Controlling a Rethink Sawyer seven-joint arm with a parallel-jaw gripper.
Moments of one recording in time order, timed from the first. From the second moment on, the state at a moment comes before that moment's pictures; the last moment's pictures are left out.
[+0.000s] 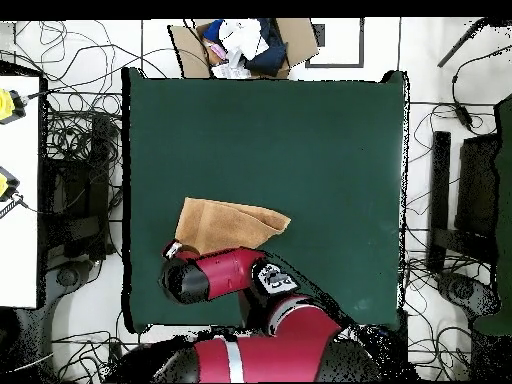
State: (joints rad) arm -0.22 -0.53 0.28 2.04 -0.29 0.03 2.57
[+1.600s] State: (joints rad) arm -0.01 -0.63 0.17 2.06 -0.28 0.03 2.57
